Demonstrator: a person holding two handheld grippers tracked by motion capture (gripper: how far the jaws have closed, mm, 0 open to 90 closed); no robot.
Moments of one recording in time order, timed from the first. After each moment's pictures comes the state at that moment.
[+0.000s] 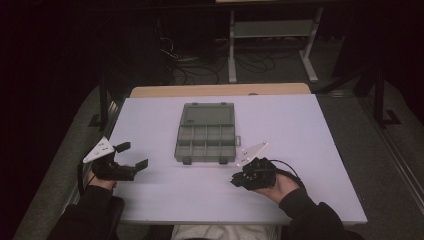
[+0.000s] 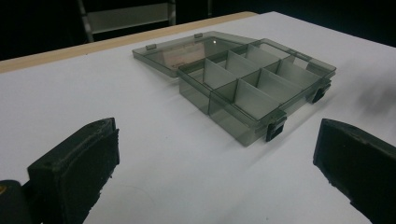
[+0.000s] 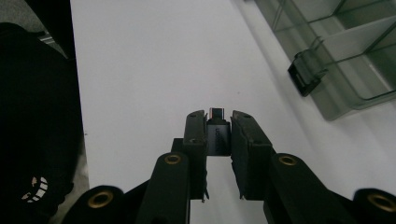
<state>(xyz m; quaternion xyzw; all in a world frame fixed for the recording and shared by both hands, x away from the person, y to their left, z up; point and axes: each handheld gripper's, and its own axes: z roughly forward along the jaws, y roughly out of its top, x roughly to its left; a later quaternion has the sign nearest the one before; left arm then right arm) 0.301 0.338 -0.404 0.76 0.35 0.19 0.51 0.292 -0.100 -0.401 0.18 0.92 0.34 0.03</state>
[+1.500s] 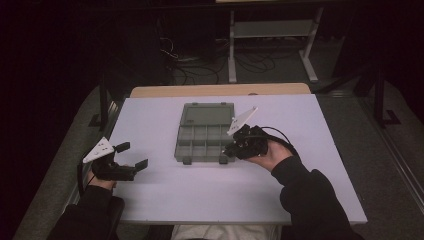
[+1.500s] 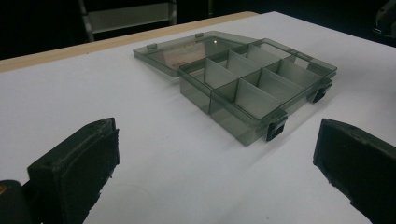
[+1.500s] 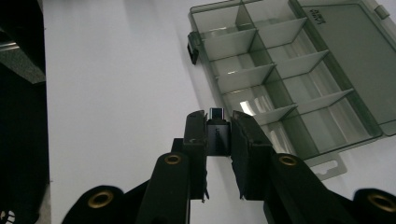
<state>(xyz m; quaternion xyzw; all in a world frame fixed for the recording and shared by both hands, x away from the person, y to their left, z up) 0.301 0.339 -0.404 0.76 0.35 0.20 0.51 0.347 -0.080 -0.340 0.16 0.93 0.33 0.06</state>
